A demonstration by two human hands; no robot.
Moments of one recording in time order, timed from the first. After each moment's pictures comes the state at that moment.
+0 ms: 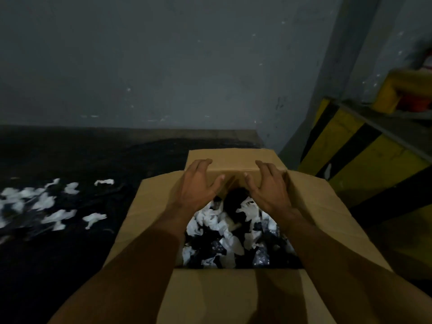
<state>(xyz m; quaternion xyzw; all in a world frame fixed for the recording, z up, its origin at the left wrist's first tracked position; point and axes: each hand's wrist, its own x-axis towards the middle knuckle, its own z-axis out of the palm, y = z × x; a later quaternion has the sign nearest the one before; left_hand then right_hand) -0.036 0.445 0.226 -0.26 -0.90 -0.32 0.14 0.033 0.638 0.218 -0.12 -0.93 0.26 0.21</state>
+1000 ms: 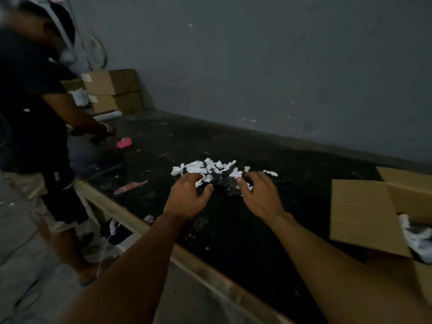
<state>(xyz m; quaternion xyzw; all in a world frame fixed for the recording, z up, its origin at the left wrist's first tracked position) 0.096 -0.096 0.244 0.01 -0.94 -0.25 0.24 0.035 0.104 0.226 0.15 -0.91 0.34 0.17</state>
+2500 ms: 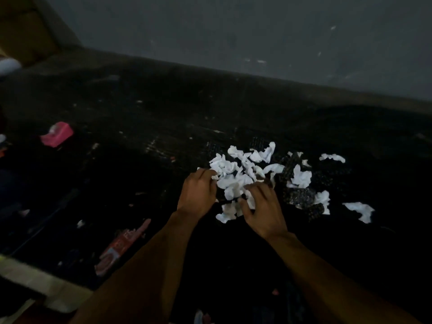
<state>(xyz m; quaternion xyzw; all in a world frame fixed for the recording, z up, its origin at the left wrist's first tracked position) -0.294 -0.354 0.090 -0.13 -0.94 -0.29 0.12 -0.240 -0.170 0.060 0.03 -0.95 0.28 0.15</state>
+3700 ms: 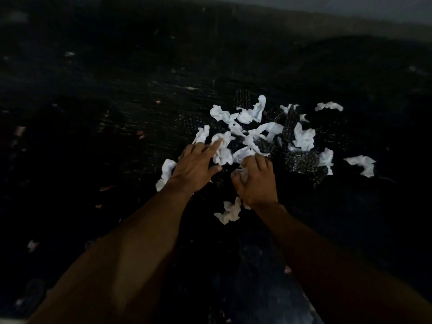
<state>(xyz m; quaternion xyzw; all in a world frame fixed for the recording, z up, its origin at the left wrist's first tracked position) -0.374 -0.343 0.003 -0.28 -0.94 -0.15 -0.07 -0.278 -0.179 -0.003 -0.11 -0.96 0.20 0.12</state>
